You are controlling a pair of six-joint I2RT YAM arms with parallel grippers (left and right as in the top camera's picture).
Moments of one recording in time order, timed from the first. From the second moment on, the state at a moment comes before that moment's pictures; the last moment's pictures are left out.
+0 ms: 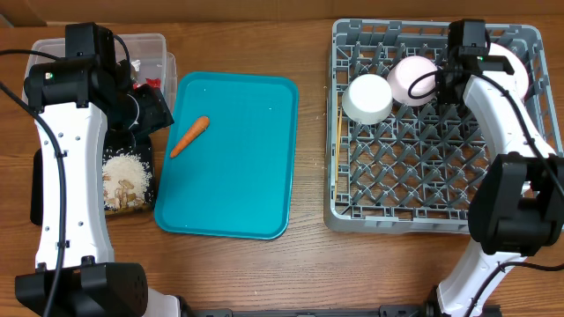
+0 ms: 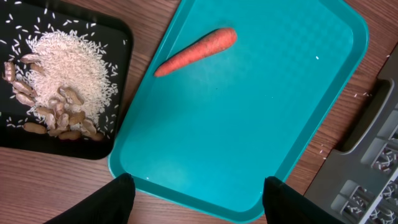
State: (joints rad) left arm 0.13 1.67 1.79 -1.43 0.13 -0.33; right arm -0.08 2.01 1.64 -0.75 0.53 -0.11
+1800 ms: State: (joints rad) left arm 0.13 1.67 1.79 -1.43 0.11 -0.33; right arm -0.24 2.04 1.64 -0.57 0.78 0.04
